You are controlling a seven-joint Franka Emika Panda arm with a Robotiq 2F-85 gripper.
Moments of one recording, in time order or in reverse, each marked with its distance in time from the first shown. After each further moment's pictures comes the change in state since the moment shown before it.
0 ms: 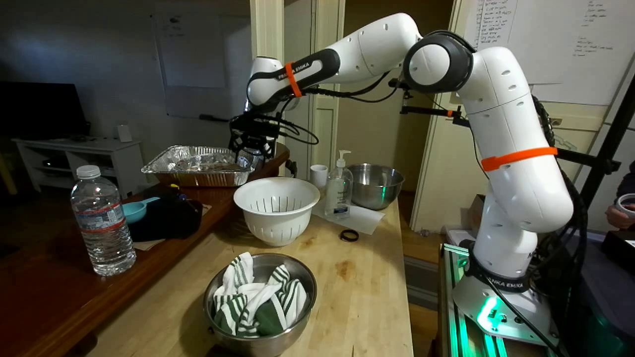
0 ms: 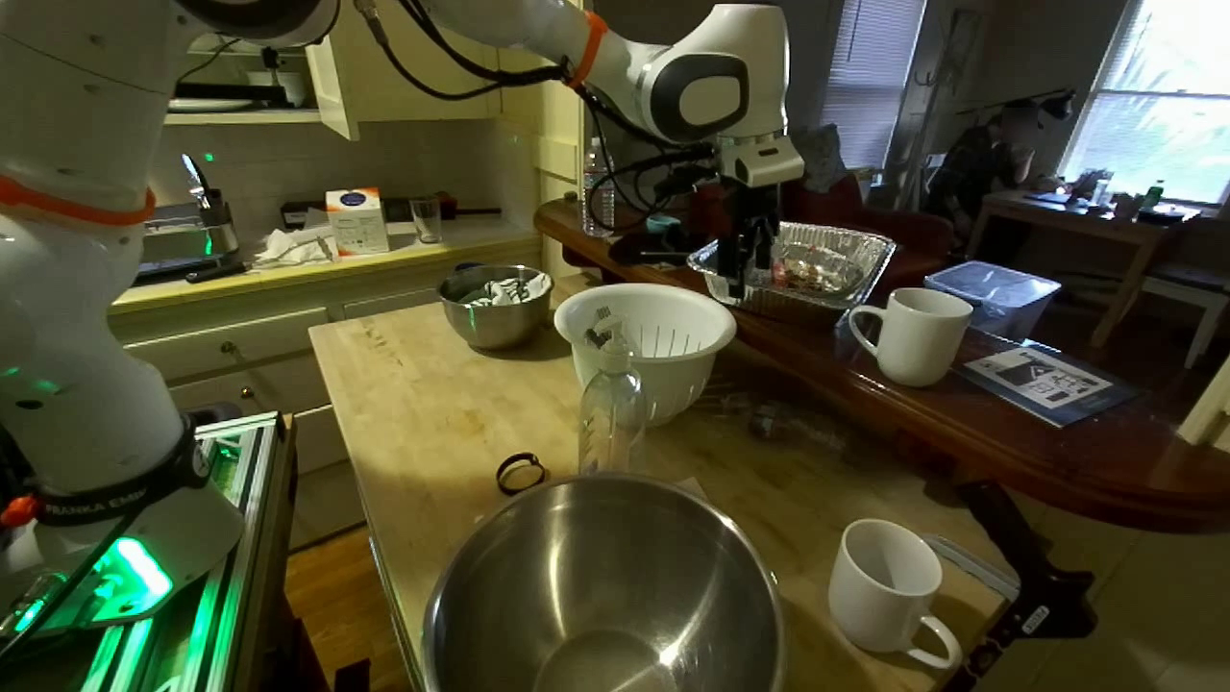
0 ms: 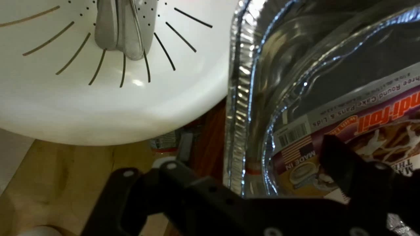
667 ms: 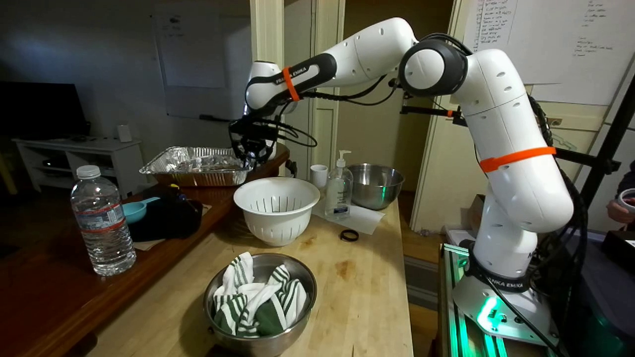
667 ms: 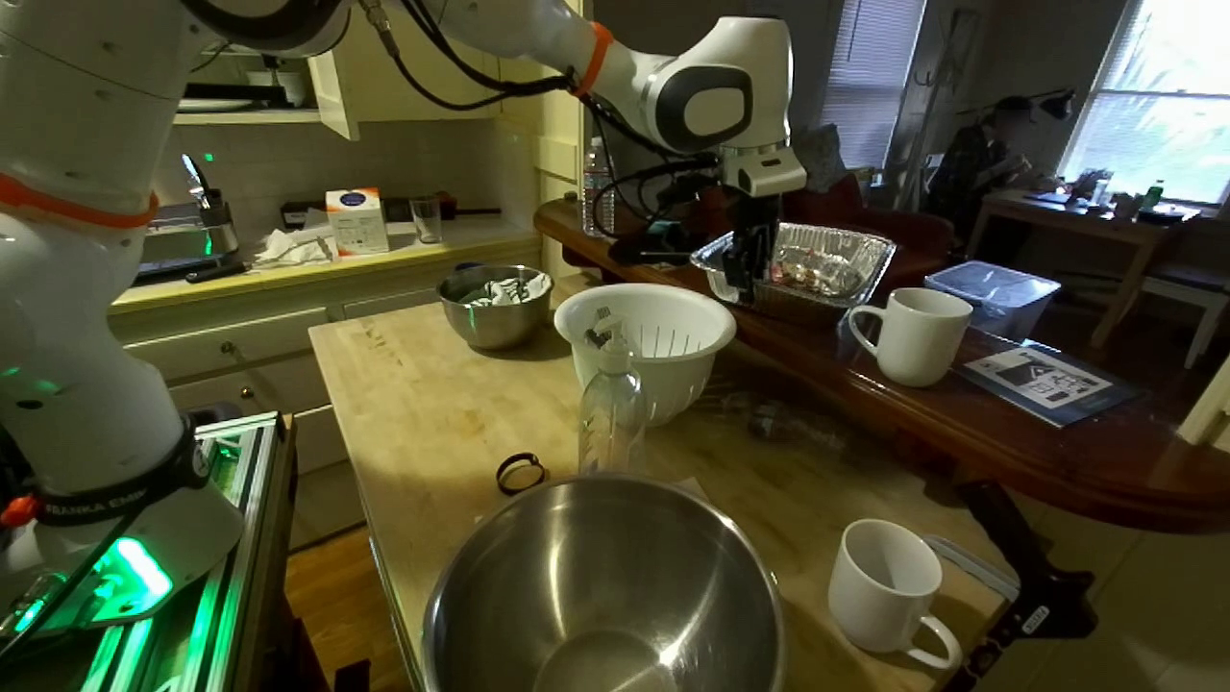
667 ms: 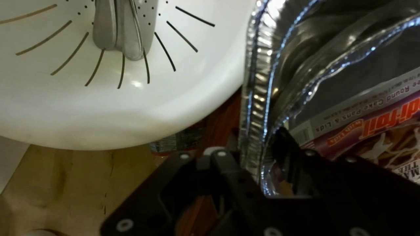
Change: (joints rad) arm 0.003 0.031 -0.006 0.024 0.001 -0.007 -0.001
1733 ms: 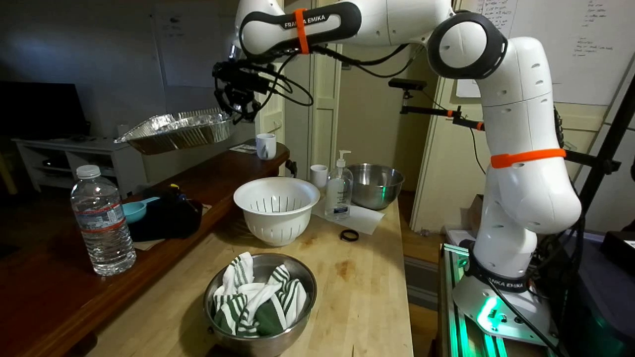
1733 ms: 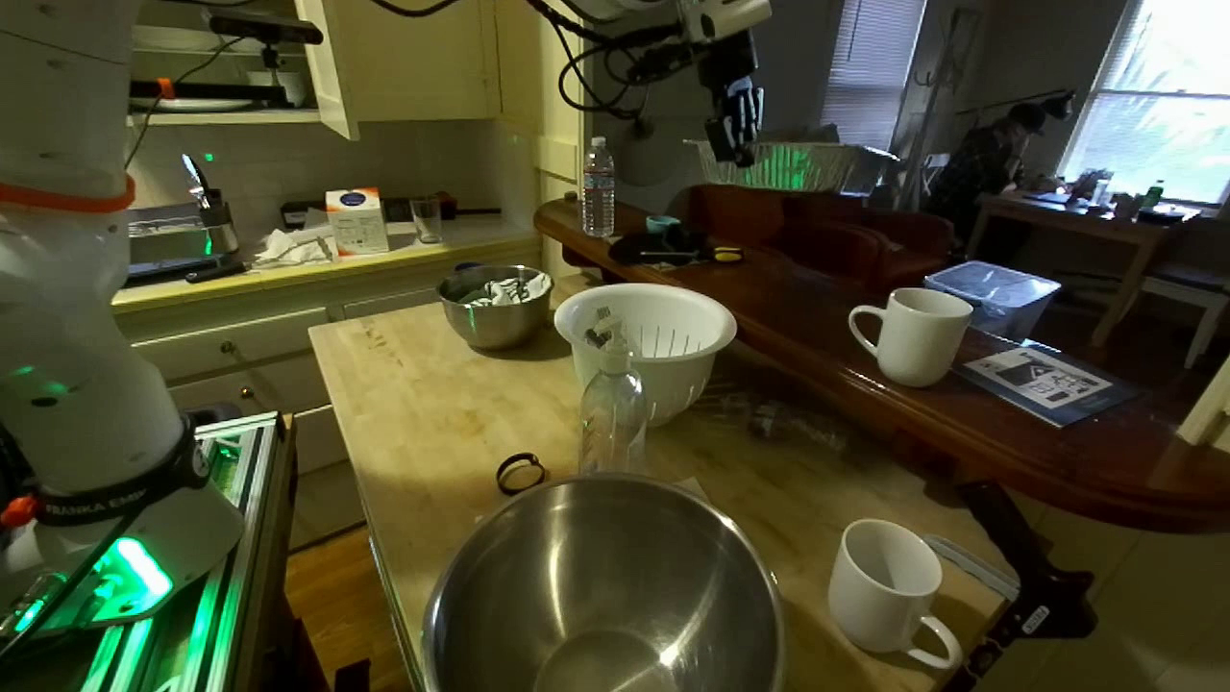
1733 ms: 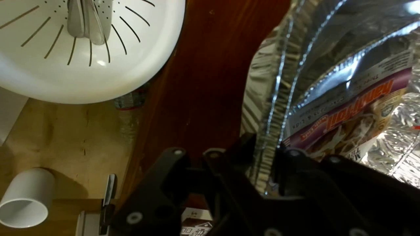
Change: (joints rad) arm 0.126 -0.189 -0.020 0.077 -0.131 -0.086 0.159
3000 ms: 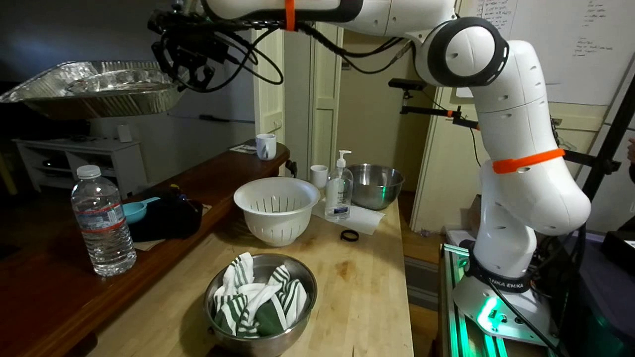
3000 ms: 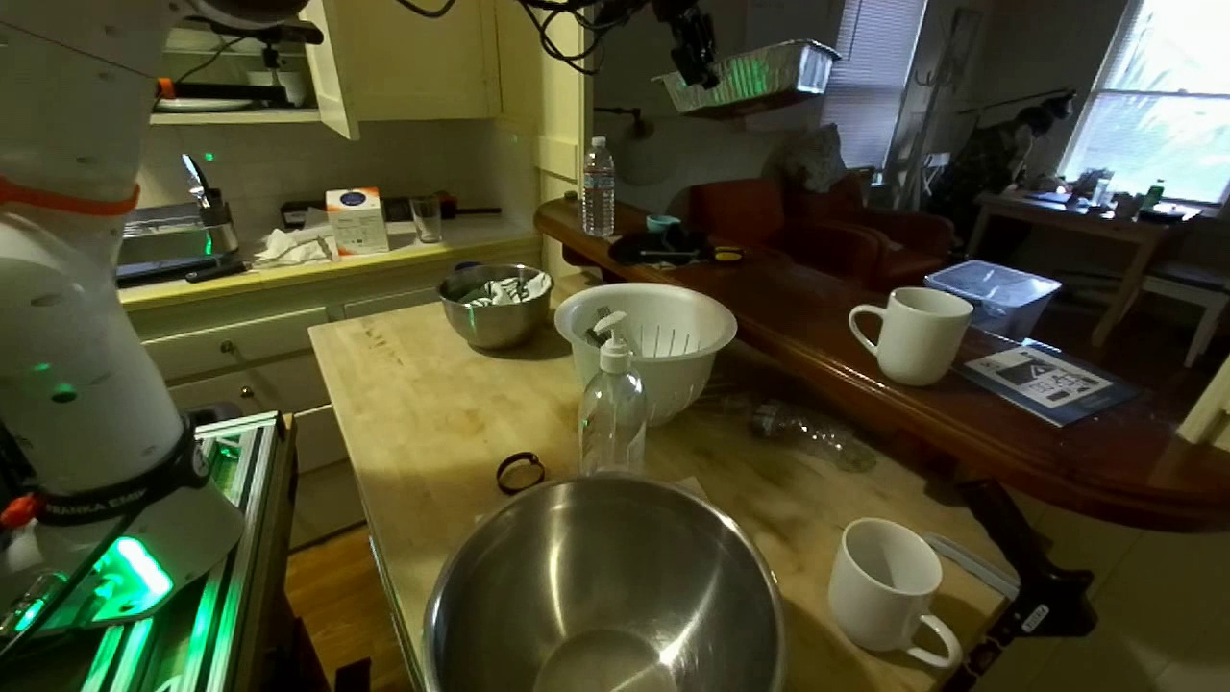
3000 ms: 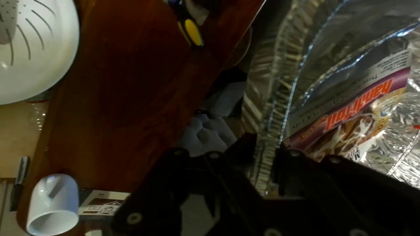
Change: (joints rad) arm 0.171 0.094 0.069 0.292 -0.186 -0.032 0.118
